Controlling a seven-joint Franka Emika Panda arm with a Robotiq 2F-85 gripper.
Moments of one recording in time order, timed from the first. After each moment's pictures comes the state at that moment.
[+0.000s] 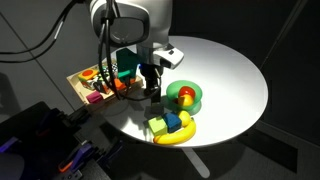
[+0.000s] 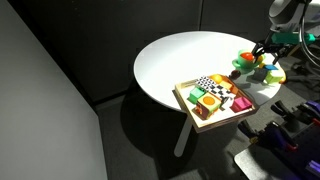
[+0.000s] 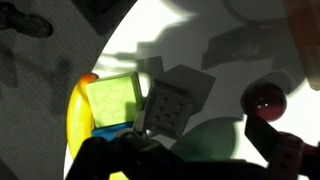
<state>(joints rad) -0.17 0.28 -0.19 -2.36 0.17 2.54 0.16</state>
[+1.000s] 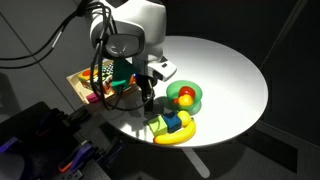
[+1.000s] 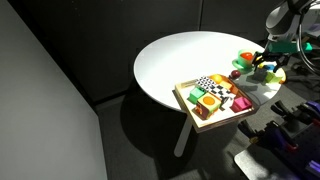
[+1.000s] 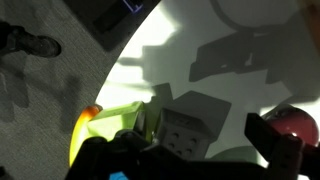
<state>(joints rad) -0.15 0.33 -0.19 -2.40 0.17 2.57 0.23</state>
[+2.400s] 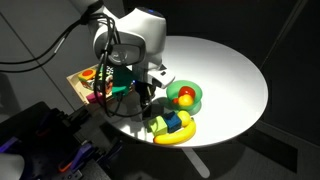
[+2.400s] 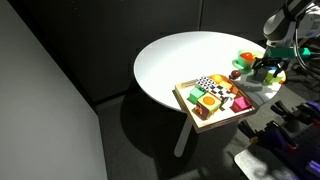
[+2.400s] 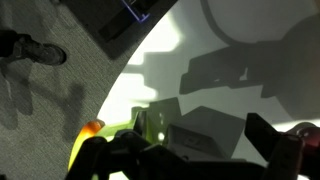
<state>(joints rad) -0.15 0.39 -0.19 -2.39 0.17 2.57 0.23</state>
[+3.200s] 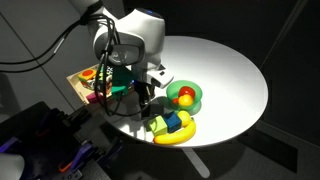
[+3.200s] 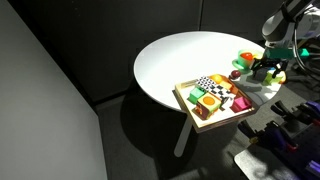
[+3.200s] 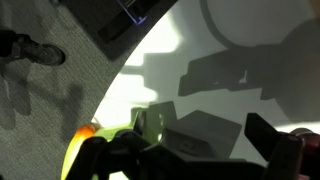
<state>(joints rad) -0.15 0.39 -0.18 -2.39 0.17 2.57 0.23</state>
